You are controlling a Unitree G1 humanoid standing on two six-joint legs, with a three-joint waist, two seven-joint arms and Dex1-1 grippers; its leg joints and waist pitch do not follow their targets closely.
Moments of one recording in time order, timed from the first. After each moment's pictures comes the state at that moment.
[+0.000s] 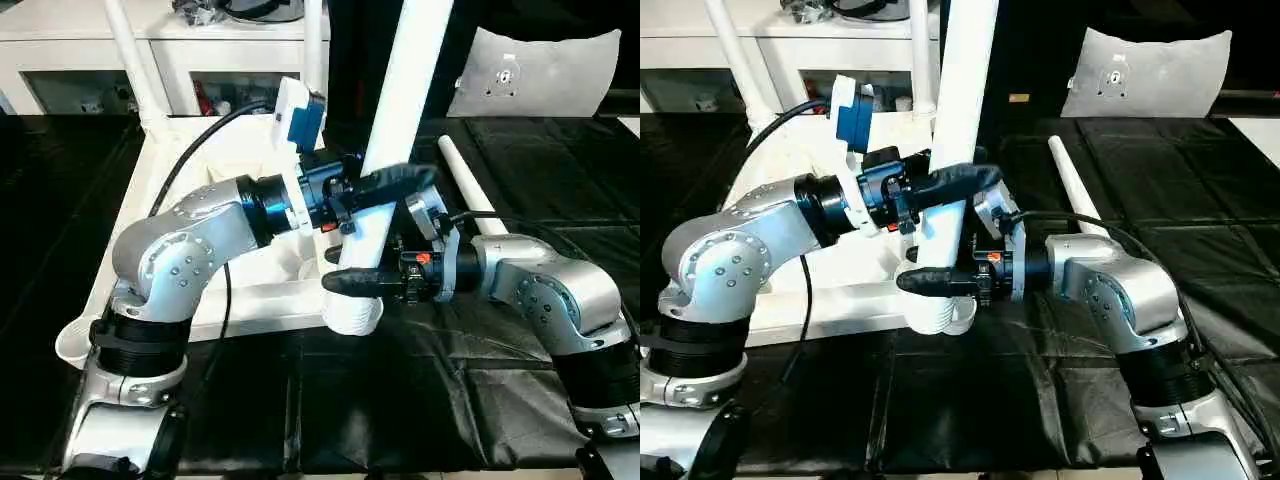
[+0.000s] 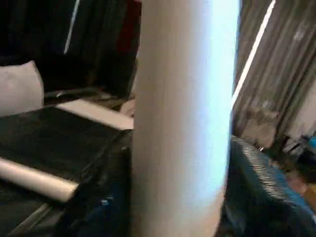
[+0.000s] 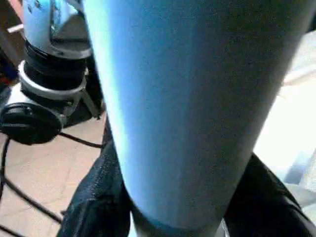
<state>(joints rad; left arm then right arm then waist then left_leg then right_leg) -0.68 0.16 -0.01 -0.18 -0.83 0.85 -0.66 -0.53 -0.44 0.19 -0.04 0.58 0.73 1.11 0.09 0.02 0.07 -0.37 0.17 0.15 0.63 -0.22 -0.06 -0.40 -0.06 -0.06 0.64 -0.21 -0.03</state>
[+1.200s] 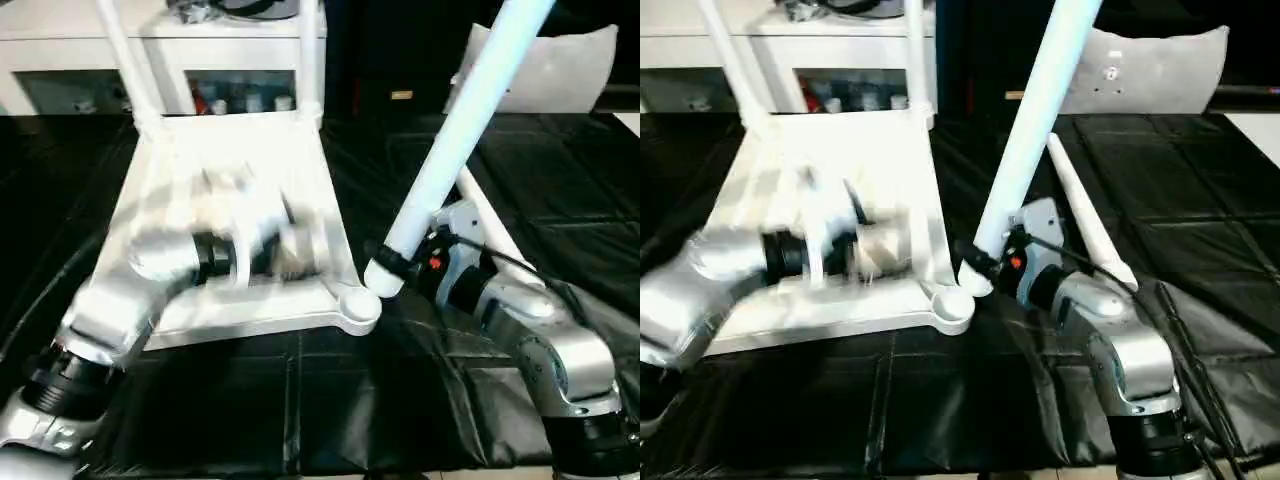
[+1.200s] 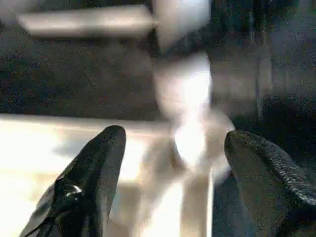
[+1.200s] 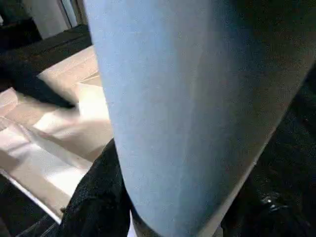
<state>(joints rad) -0.46 0.62 -0.38 0.00 -0.24 0.36 -0.96 -0.27 -0.29 0.05 -0.15 0.36 0.61 0.53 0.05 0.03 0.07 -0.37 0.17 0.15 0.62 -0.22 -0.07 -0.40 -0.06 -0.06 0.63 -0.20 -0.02</state>
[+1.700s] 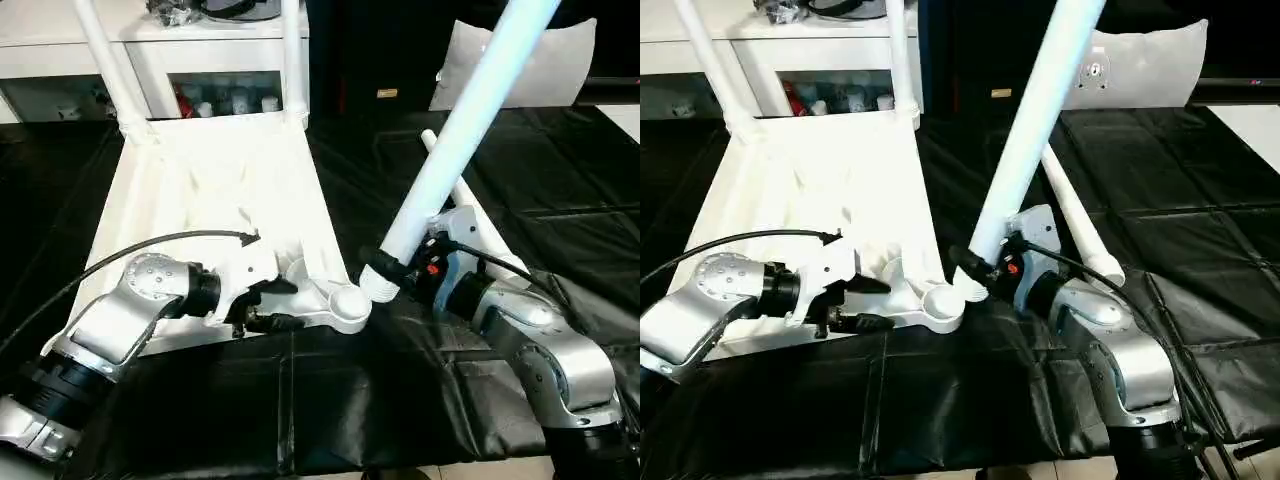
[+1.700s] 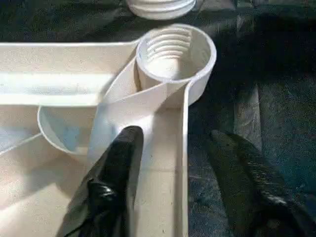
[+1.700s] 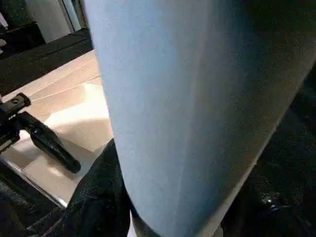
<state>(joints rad) -0.45 0.66 -0.41 0.12 -0.21 0.31 -1.08 -0.24 -0.29 0.07 -0.20 0.36 0.61 0.54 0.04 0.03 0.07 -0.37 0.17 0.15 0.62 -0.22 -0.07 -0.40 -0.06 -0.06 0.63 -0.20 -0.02</state>
